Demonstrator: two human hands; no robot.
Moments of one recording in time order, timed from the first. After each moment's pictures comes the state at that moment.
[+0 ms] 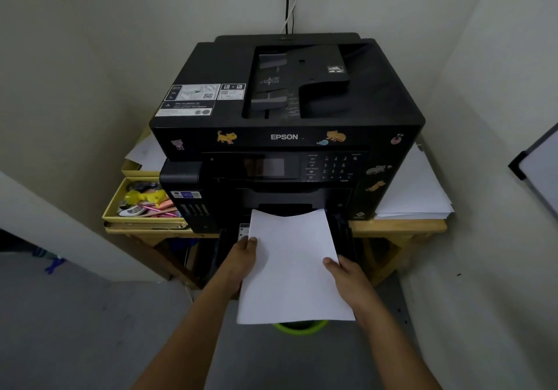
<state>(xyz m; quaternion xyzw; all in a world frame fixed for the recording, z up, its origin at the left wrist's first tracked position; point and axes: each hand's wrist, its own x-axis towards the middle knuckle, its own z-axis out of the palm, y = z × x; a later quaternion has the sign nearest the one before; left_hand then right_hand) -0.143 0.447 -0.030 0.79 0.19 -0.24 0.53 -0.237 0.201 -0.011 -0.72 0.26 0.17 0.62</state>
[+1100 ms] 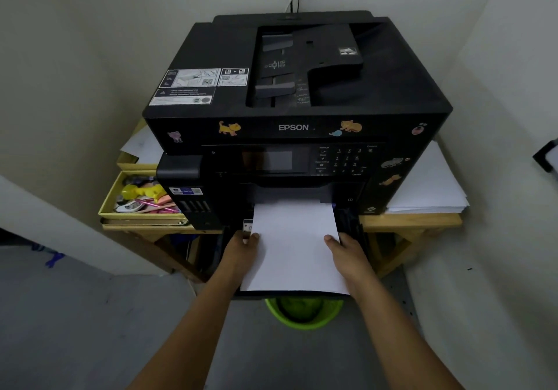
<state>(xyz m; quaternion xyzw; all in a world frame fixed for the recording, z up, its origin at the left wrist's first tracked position) -0.123 0.458 -0.049 0.83 0.19 -0.19 0.49 -0.175 0.213 -0.045 -0.71 0.30 0.13 0.62</state>
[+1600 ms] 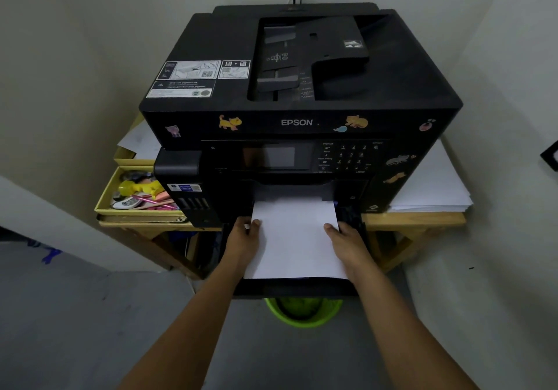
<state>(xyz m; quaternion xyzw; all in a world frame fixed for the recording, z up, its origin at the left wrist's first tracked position) -0.103 0.450 -0.056 0.83 0.17 -0.15 0.50 -0.144 0.211 -0.056 -0.72 0.30 0.13 0.61</state>
